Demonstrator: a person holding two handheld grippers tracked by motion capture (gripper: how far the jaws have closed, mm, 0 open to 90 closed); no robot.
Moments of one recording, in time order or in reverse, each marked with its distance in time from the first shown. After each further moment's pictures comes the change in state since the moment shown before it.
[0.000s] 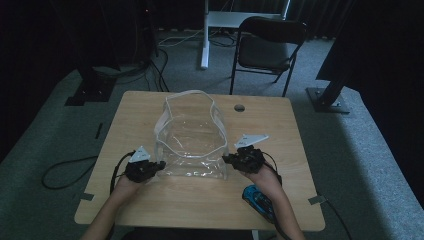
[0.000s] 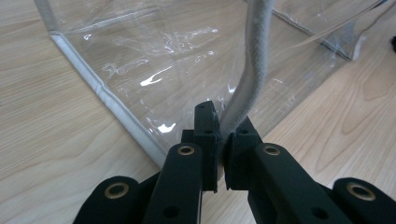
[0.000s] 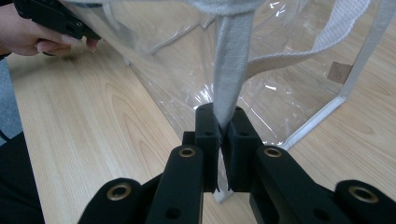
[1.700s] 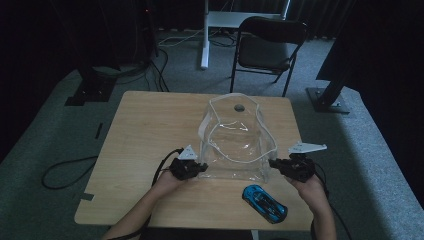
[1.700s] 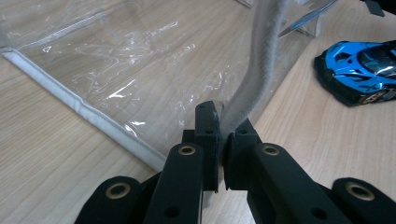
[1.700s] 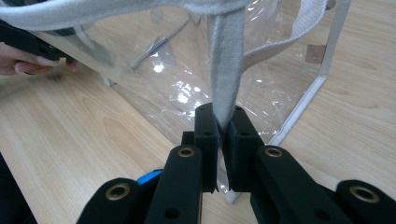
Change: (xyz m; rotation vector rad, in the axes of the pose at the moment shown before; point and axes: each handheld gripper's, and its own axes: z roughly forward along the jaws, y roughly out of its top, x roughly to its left) left arm -0.079 0.057 0.086 0.039 -0.197 0.120; right arm -0.059 -0.078 -0.095 -0.036 -0.135 0.183
